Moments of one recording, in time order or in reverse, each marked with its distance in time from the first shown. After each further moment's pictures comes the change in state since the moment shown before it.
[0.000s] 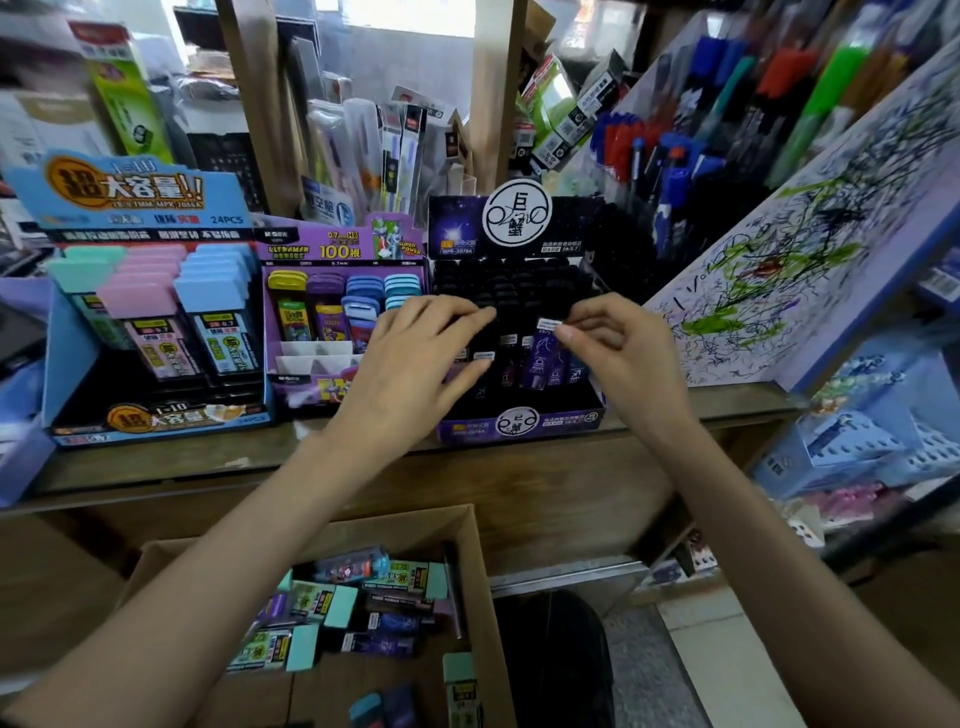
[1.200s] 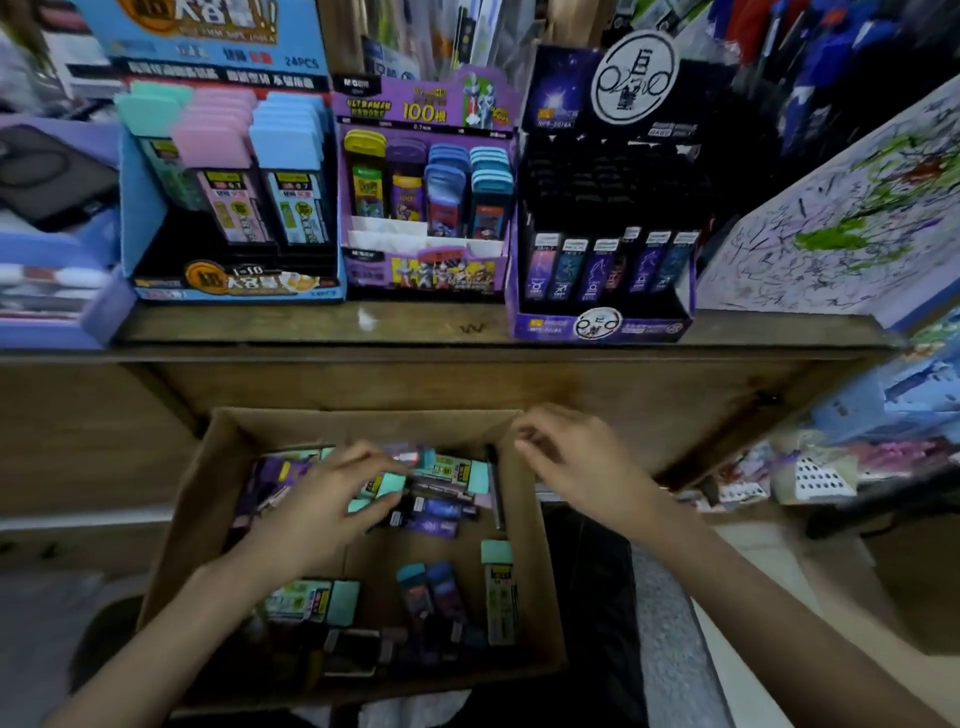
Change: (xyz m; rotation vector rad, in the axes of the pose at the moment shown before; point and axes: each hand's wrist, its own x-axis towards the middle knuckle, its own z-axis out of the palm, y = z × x) left_hand -0.220 -0.030 -0.002 -0.394 -0.499 -0.414; right_hand -0.122 0.032 0.082 -0.459 -0.629 -0.063
